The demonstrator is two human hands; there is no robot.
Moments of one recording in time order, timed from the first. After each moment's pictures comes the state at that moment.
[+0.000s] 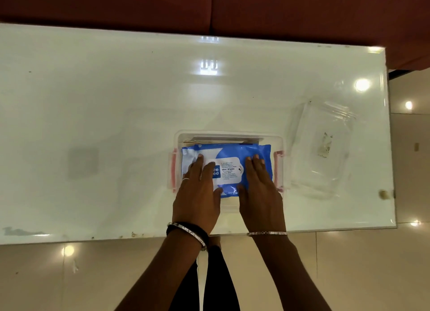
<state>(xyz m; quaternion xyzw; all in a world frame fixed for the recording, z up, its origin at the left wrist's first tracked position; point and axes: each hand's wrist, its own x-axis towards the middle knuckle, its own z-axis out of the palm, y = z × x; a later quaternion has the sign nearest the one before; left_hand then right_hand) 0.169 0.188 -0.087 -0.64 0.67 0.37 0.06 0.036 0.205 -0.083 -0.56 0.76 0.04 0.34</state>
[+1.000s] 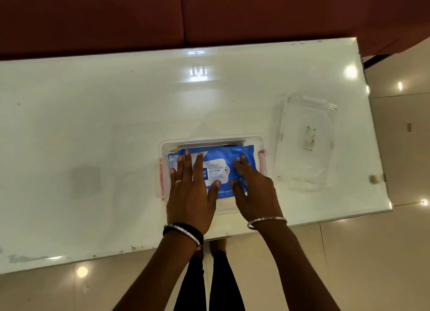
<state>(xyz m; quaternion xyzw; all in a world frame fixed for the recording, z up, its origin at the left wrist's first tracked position) 0.154 0.181 -0.088 -0.64 0.68 0.35 0.04 0.016 0.203 -0.077 -0.51 0.77 -0.11 0.37</state>
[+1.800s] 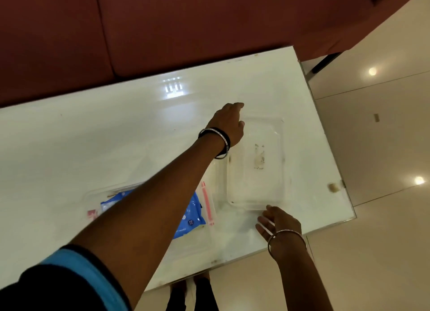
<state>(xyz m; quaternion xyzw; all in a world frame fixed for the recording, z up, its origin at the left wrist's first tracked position) -0.091 0.013 -0.128 -0.46 0.78 0.43 0.03 -0.147 0.257 -0.139 0.29 0.75 -0.40 0.44</state>
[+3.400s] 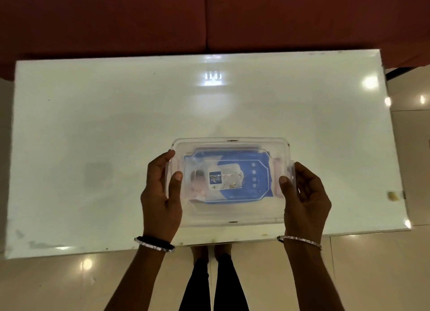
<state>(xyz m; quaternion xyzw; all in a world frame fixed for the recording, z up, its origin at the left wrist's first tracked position) 0.216 0.169 -0.072 -0.66 0.53 0.38 -0.37 -0.012 0.218 -0.078 -0.18 0.78 -0.50 0.32</state>
